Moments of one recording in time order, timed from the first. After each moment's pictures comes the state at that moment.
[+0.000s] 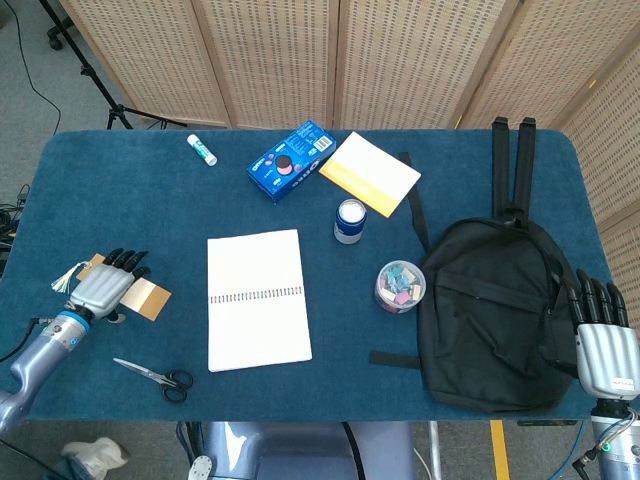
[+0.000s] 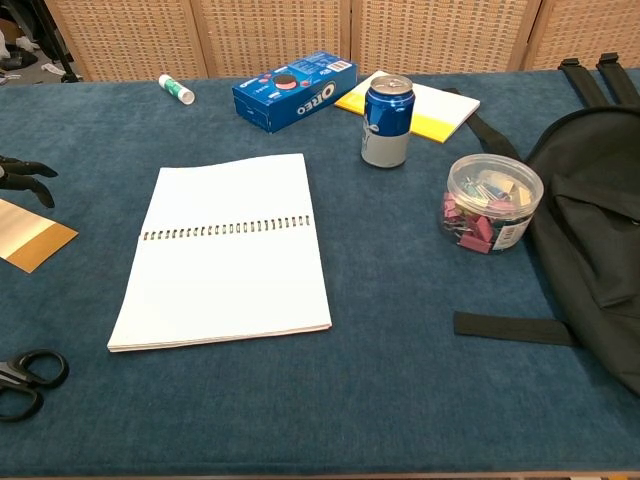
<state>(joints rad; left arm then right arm) -0.57 -1.33 0.01 -1.11 1.49 0.78 -0.03 0.07 -1.17 0.12 -1.63 -1.46 1.54 -0.20</state>
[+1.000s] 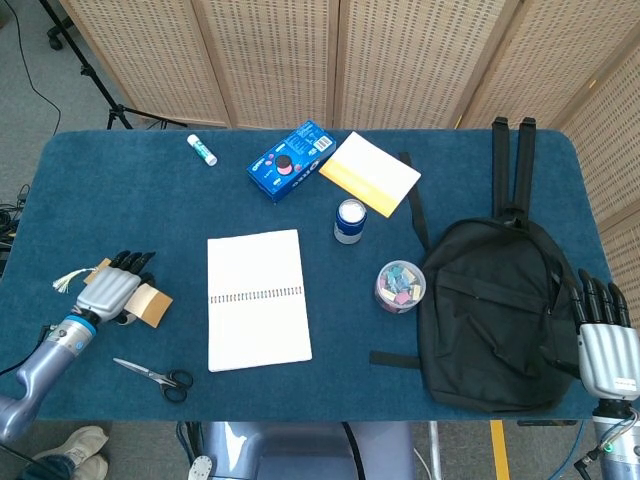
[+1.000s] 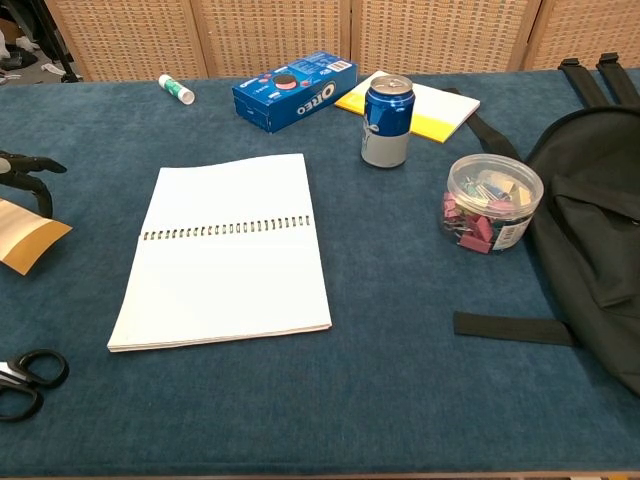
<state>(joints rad) -0.57 -1.29 0.01 -1.24 1.43 0.83 0.01 0.07 -1.16 0.12 -1.64 -1.46 1.54 -0.18</state>
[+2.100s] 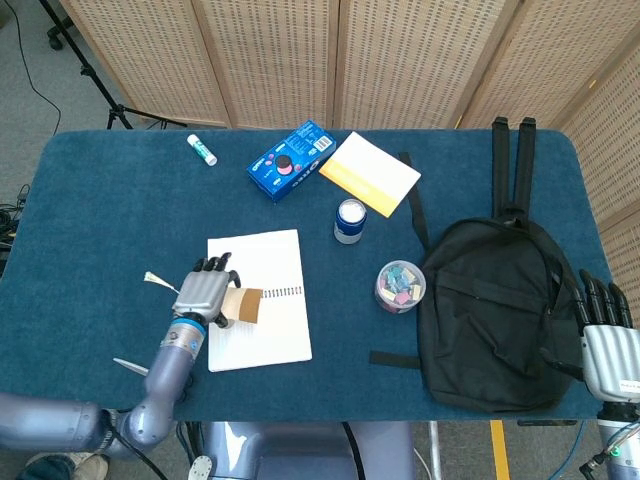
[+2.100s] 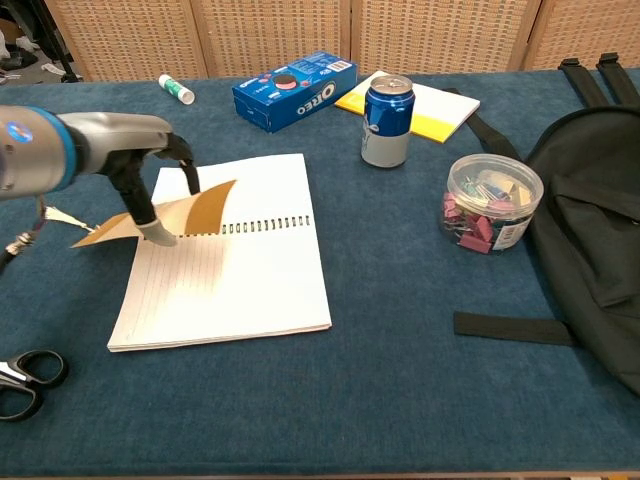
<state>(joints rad) -0.93 -1.51 -0.26 -1.93 0.25 1.27 0.85 0.06 -1.12 0.11 -1.66 -1.48 1.54 -0.12</state>
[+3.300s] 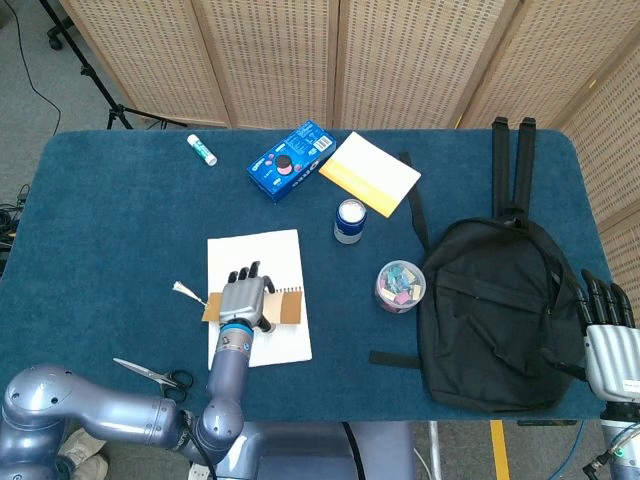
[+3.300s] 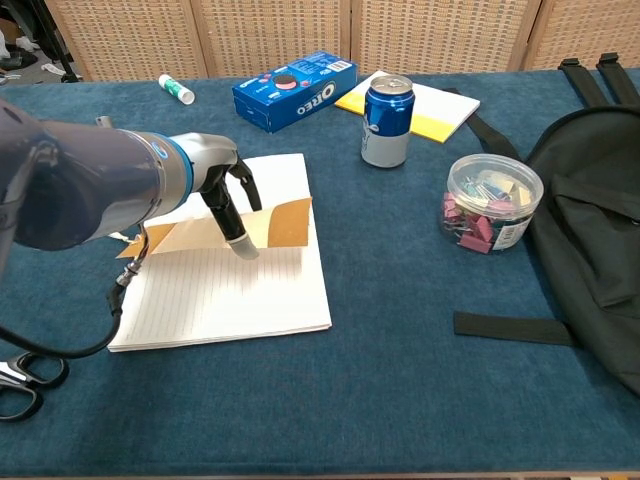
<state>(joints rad) -1.05 -1.80 -0.44 -1.78 0.07 1.47 0.86 0.06 -1.11 0.11 -1.67 -1.47 1.53 -0.09</state>
